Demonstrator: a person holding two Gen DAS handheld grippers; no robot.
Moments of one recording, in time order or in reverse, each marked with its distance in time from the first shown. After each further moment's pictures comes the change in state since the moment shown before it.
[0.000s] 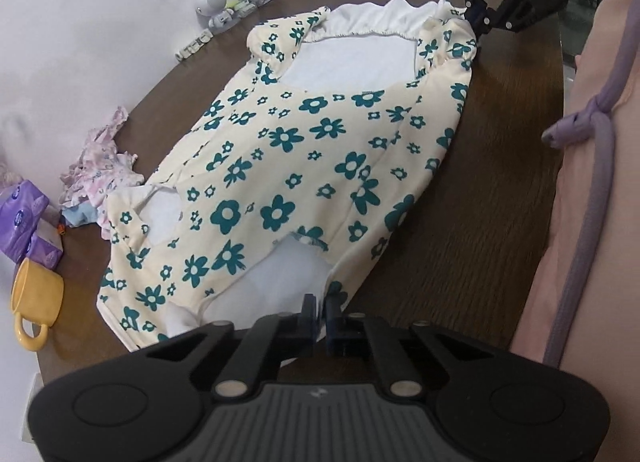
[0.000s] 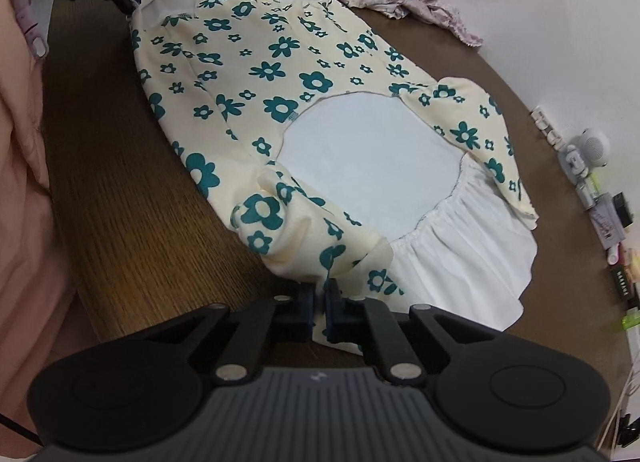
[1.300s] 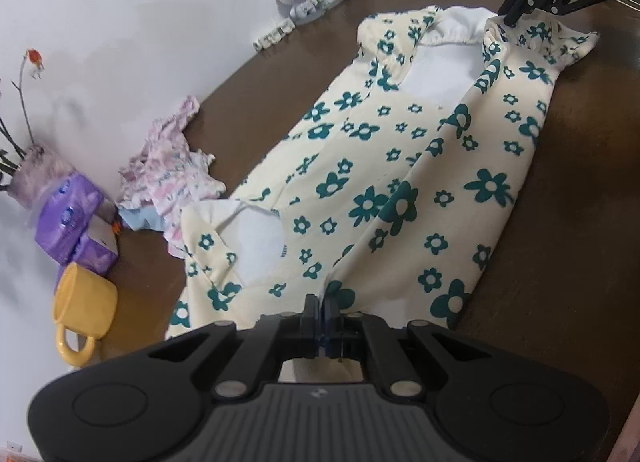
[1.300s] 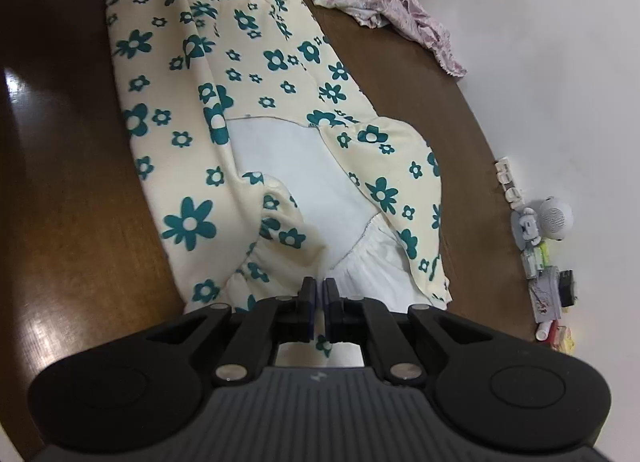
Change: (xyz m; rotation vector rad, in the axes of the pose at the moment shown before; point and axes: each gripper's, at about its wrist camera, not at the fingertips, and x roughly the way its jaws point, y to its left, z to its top) left arm 0.054 0.068 0.037 -0.099 0.023 0.176; right arm 0.039 -0.066 0.065 -0.219 0.065 -0.140
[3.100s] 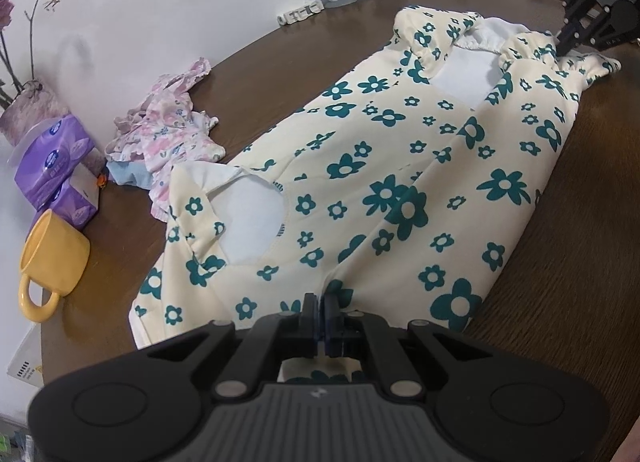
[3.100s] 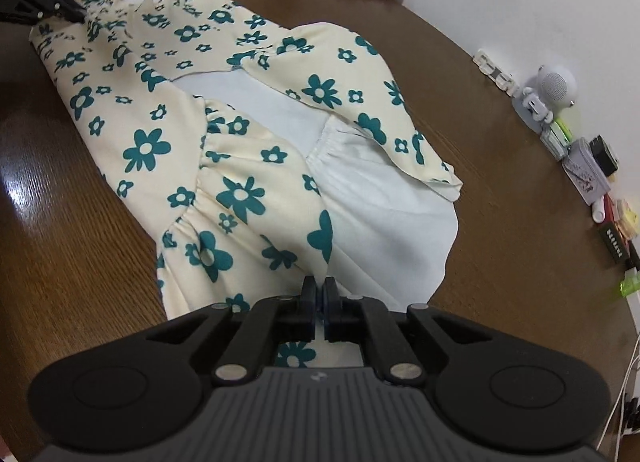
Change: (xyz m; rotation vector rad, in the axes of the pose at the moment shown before) left arm 0.024 0.014 -0.007 -0.173 0.030 -0.052; right arm 0.028 -0.045 -0.081 0.384 -0.010 0.133
